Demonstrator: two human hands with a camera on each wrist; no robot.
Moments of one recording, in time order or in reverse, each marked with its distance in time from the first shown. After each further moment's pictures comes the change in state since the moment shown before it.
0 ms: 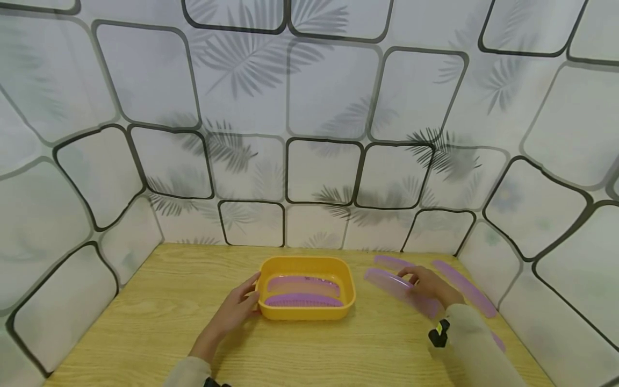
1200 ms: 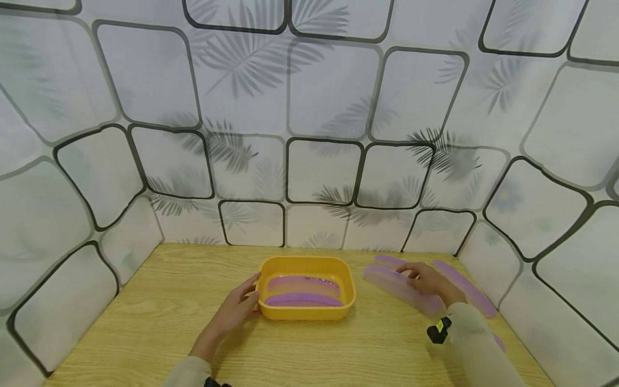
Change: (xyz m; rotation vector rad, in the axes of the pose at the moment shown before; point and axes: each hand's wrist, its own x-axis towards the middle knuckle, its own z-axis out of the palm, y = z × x) left_hand 0.001 -0.001 0.000 0.004 -0.004 -0.005; right_hand 0.003 -0.002 -0.013 -0.009 -0.013 -0.243
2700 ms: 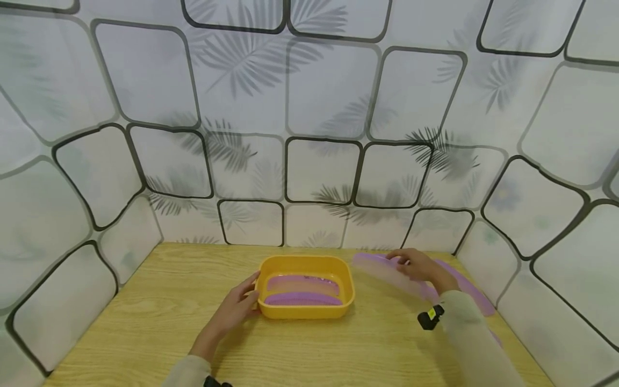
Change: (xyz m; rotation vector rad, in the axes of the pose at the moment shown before) left_hand -0.001 0.001 0.001 0.003 0.019 -0.020; right_hand 0.023 -0.041 -0.020 0.060 -0.042 0.089
